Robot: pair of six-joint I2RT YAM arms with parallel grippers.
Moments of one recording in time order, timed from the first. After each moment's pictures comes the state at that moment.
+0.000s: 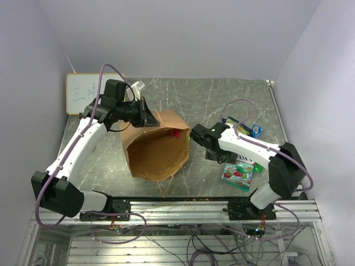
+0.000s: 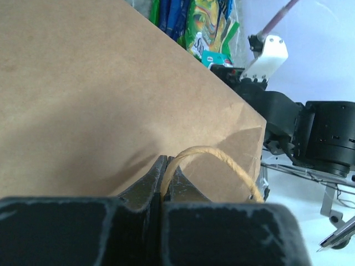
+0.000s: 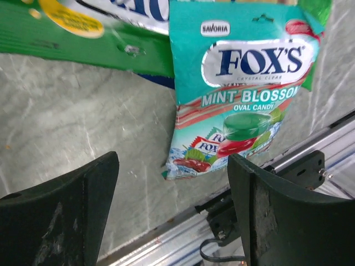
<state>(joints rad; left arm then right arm) -0.32 1.32 1.30 -0.70 0.65 -0.55 0.77 1.52 1.07 -1.20 0.53 1.06</state>
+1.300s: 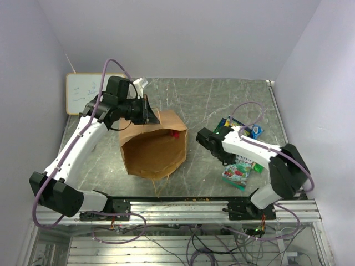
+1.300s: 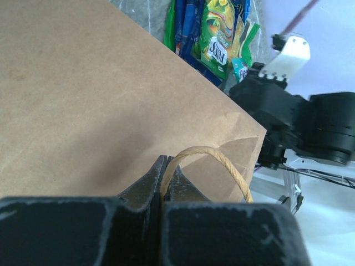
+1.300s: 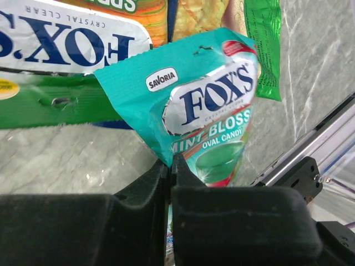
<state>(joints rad) -0.38 1.33 1.40 -0.78 0.52 -0.44 0.73 1.60 1.00 -1.21 0.71 1.23</state>
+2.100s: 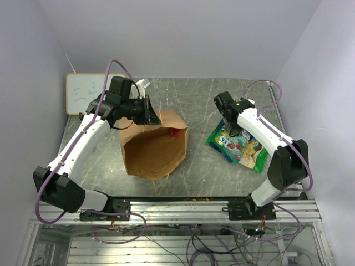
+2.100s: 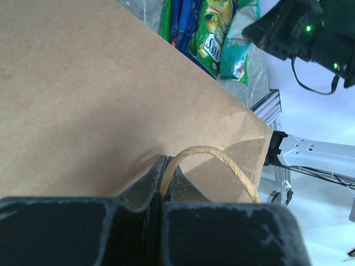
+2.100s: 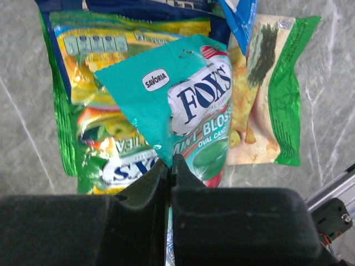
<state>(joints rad) -0.38 1.37 1.38 -0.76 0.55 -0.48 0.43 1.59 1.32 -1.10 0.61 0.90</state>
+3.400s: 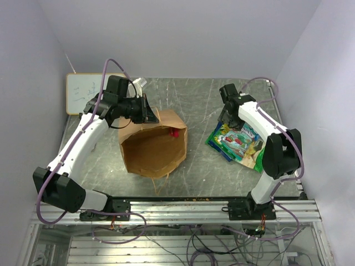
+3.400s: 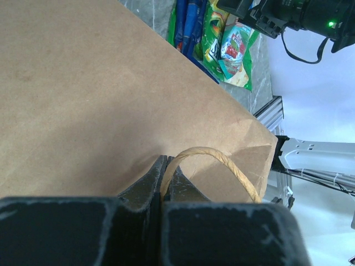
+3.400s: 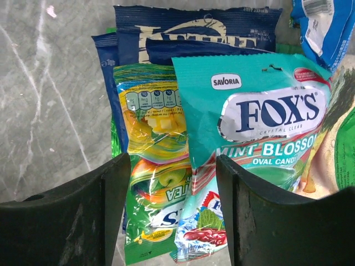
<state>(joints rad) -0.34 1.37 1.38 -0.76 0.55 -0.46 0.30 1.76 1.40 -0.86 0.42 0.77</state>
